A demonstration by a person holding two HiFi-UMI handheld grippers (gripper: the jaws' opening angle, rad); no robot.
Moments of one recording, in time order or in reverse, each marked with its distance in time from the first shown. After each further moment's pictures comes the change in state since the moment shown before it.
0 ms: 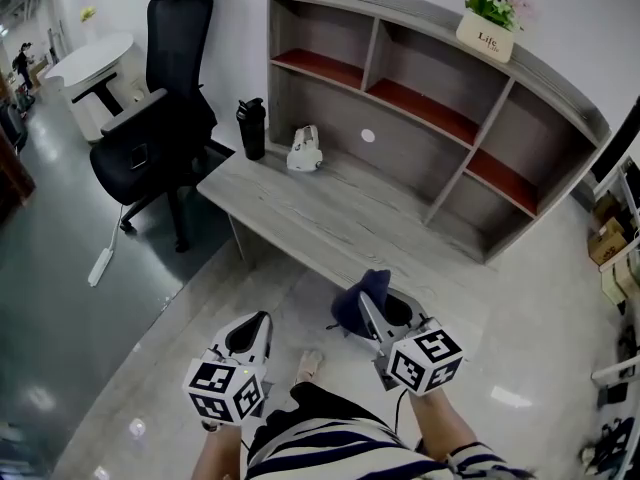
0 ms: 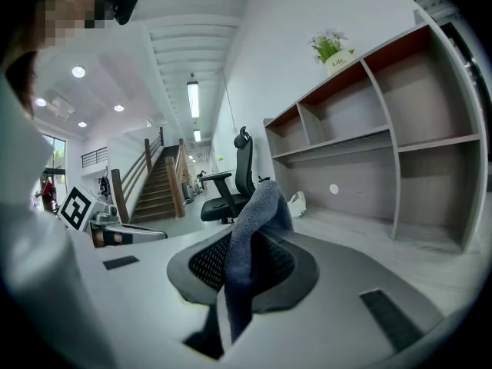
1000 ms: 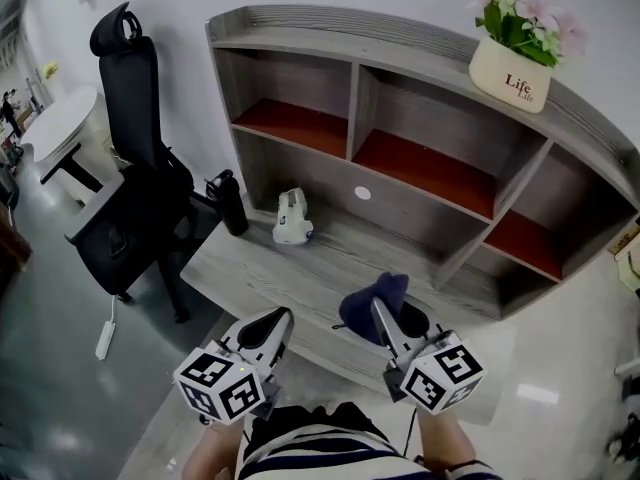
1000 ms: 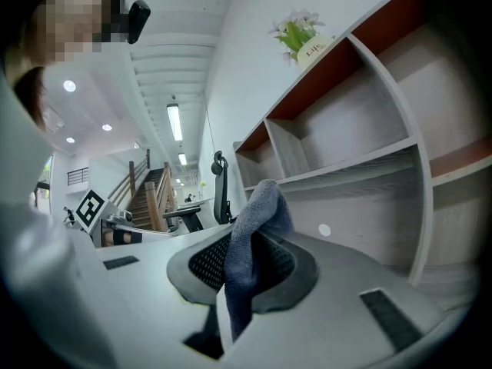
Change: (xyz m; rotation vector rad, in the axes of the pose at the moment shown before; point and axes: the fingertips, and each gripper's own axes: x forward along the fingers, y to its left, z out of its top) left arm 0.197 0.021 0.154 -0.004 -0.006 -0.289; right arm 0.118 -0.121 0.121 0.065 -0.193 -0.052
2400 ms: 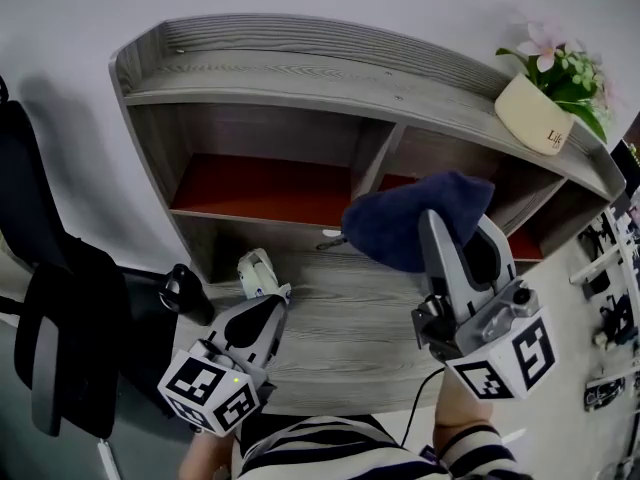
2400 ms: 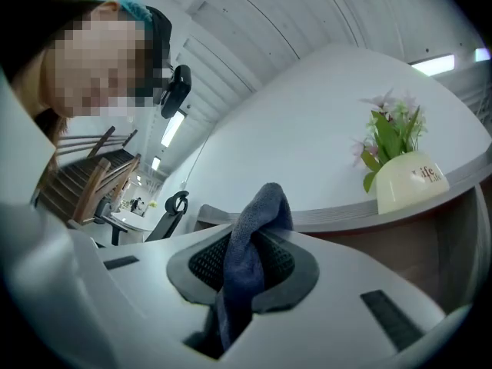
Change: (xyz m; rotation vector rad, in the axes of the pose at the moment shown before) left arm 0.119 0.125 0.130 0.112 0.015 -0.446; right arm 0.133 0.026 0.243 -0.445 -0.436 -0.343
